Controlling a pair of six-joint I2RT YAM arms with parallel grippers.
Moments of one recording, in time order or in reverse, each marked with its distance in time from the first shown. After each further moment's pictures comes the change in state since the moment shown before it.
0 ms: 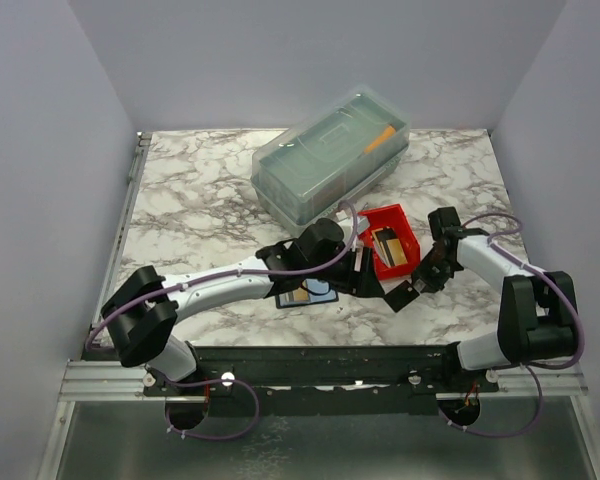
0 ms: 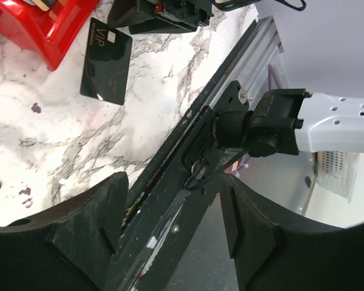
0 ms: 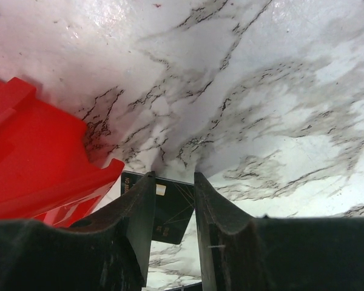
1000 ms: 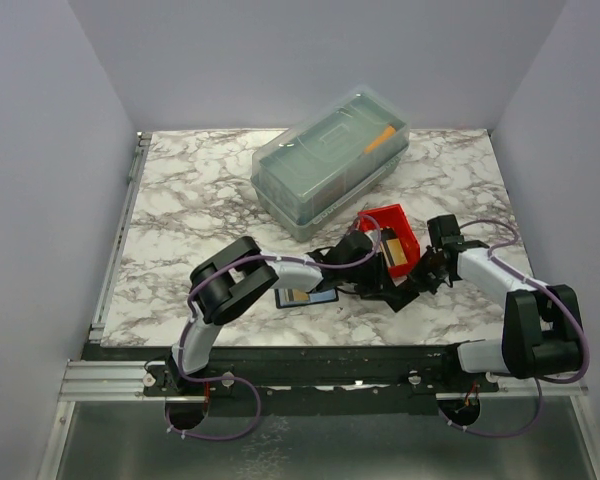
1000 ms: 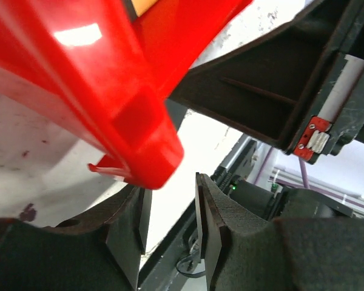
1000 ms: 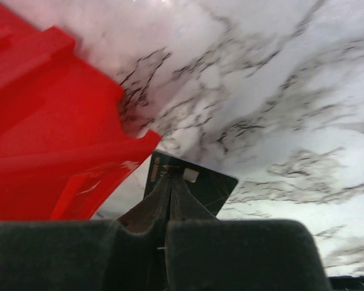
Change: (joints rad) left arm 0.015 0.518 0.140 0.288 0.016 -0.353; right arm 0.033 -0.076 -0.093 0.118 -0.100 0.007
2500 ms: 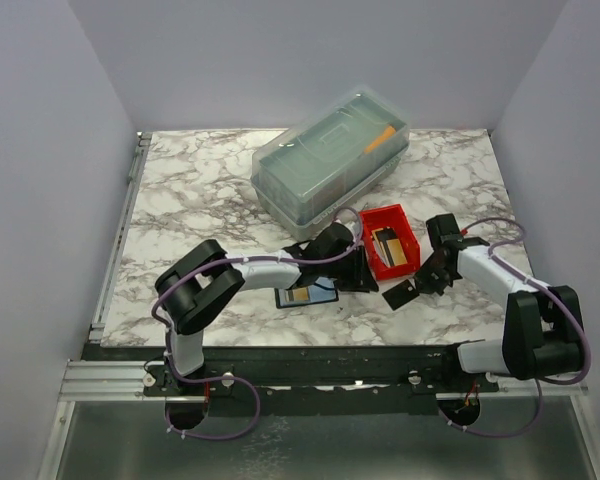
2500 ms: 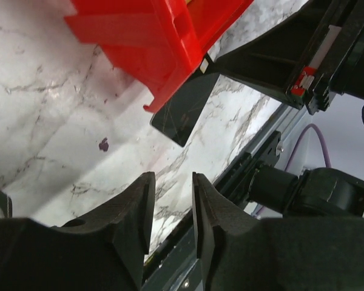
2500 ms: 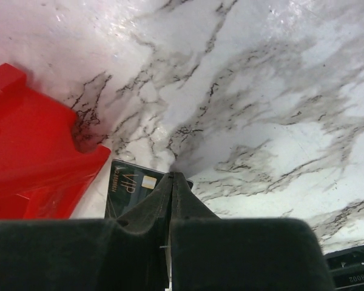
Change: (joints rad) left arm 0.055 -0.216 -0.141 -0.126 -0.032 0.150; right arm 0.004 -0.019 0.014 -0.088 0.143 0.032
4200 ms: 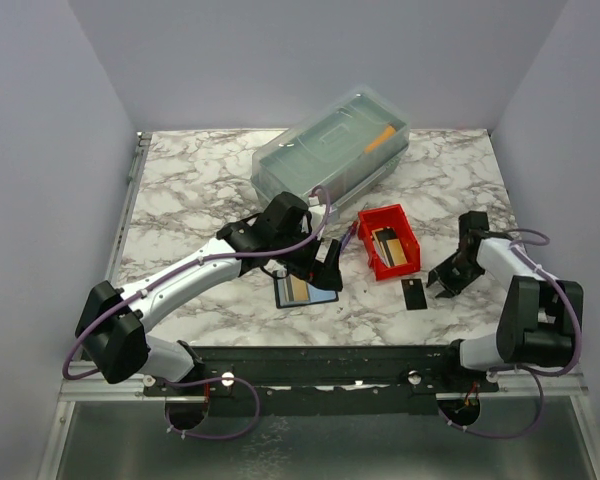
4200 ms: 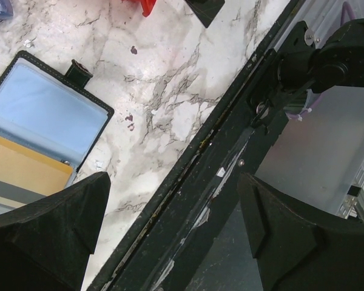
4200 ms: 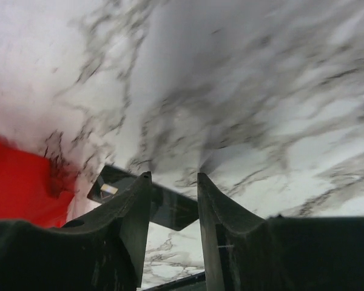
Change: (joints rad) left arm 0.144 -0.456 0.076 -0.658 0.148 0.610; right arm -0.299 0.054 0.060 -0.094 -0.132 -0.063
